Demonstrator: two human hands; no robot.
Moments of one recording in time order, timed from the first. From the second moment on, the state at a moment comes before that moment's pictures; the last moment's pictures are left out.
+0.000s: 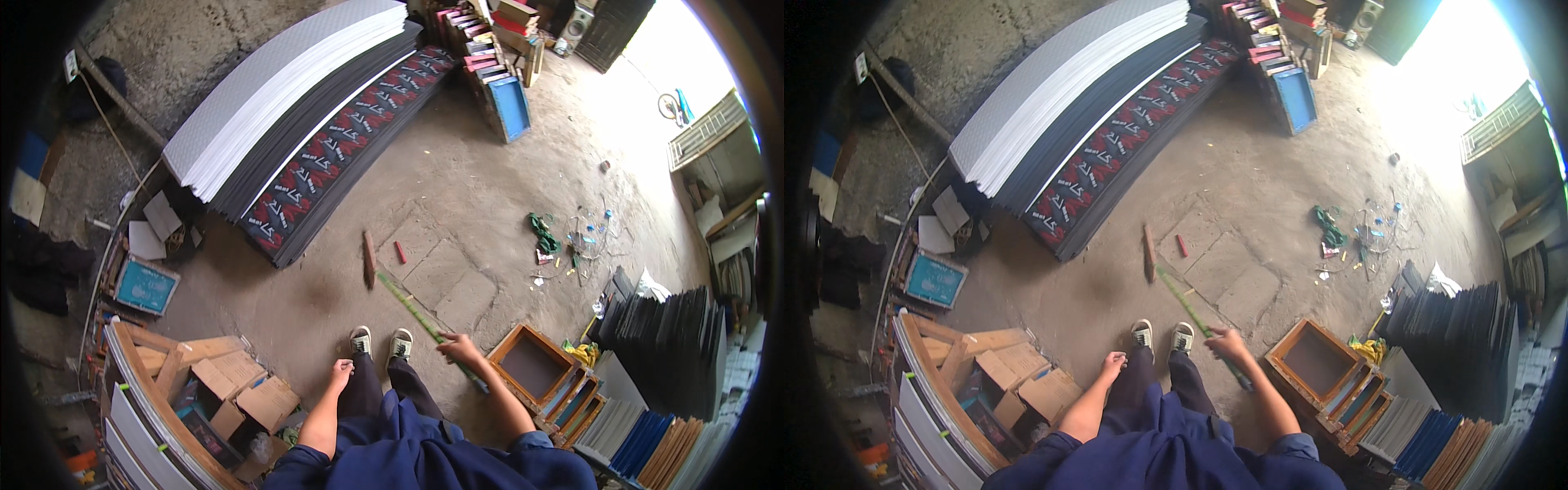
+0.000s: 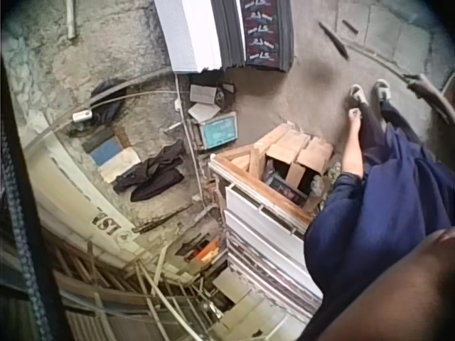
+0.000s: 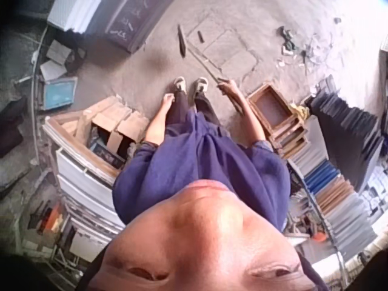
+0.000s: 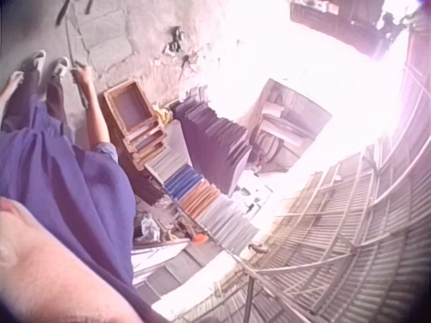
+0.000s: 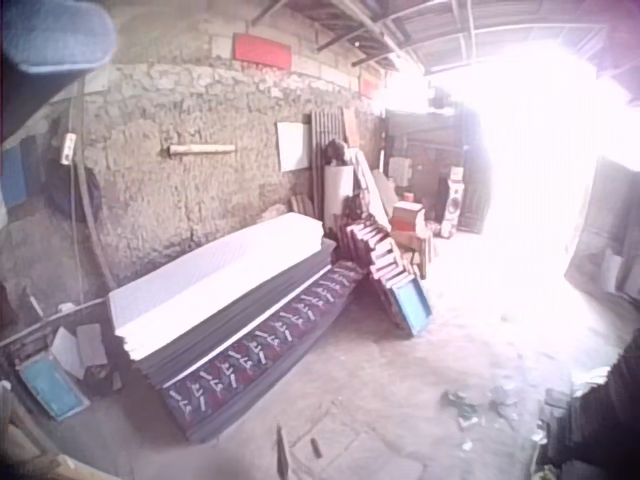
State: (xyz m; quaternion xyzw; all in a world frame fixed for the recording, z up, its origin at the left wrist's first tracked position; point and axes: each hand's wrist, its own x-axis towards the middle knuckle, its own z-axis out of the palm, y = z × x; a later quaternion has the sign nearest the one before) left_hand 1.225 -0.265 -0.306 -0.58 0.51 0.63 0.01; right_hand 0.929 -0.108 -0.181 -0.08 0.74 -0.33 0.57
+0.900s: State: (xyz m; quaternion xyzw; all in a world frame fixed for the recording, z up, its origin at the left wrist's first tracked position) left_hand 1.271 -0.391 -0.321 -0.51 0.64 0.57 0.10; right_hand 0.907 -0.108 -0.185 0.09 0.74 -0.49 0.45
